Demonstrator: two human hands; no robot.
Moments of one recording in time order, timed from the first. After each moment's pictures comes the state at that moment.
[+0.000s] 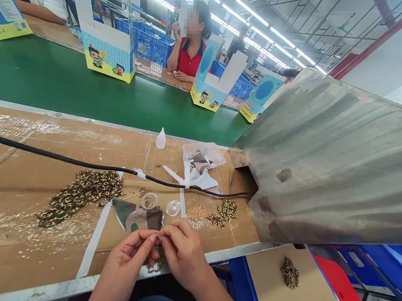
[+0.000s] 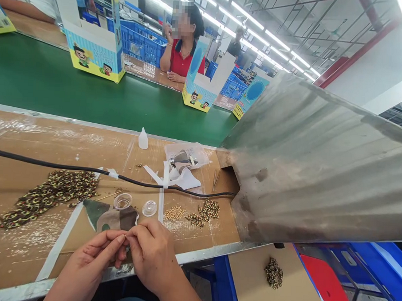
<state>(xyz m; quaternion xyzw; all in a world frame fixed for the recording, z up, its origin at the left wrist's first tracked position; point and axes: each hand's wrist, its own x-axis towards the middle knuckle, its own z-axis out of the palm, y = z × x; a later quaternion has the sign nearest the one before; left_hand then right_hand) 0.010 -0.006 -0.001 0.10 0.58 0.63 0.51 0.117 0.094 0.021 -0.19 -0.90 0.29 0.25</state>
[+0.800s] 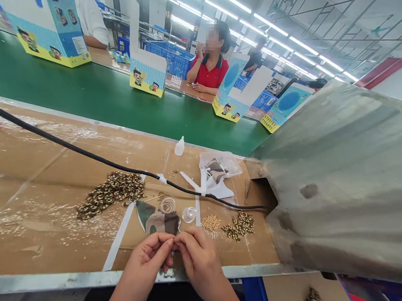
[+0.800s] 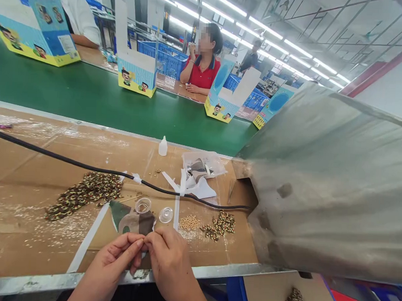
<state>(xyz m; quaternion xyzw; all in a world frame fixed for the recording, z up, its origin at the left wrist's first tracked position) 0.014 -0.004 0.005 0.09 0.57 0.64 0.52 0.120 0.097 0.018 -0.15 -0.93 0.25 0.23</state>
